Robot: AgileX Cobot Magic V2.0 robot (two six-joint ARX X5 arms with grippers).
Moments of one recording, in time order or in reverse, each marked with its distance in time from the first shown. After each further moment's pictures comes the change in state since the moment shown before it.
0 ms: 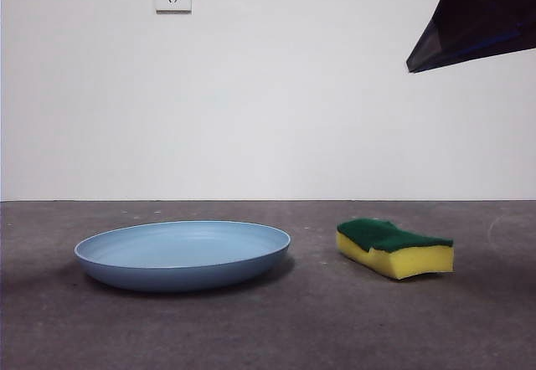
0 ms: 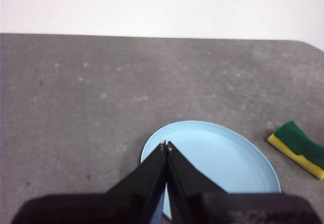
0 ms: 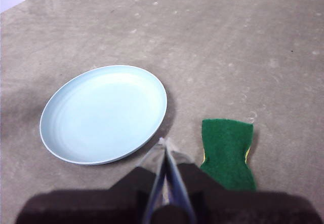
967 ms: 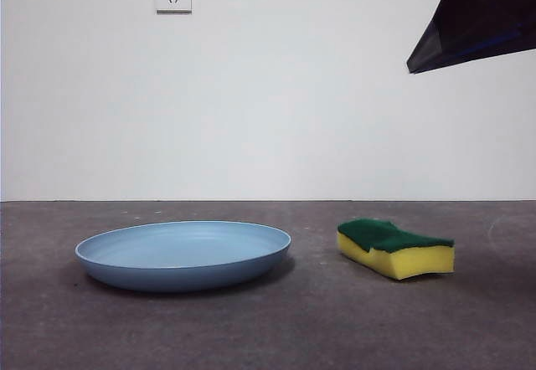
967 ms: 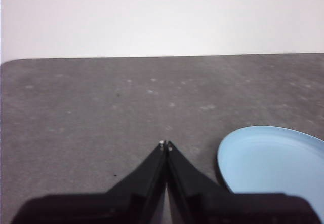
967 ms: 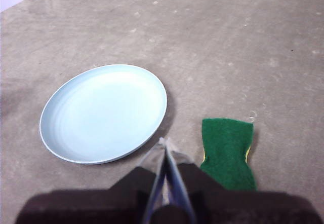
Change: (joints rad) left arm 0.323 -0.350 -0.206 -0.023 0.105 0.145; right arm 0.000 0.000 0.000 -0.003 0.000 0.000
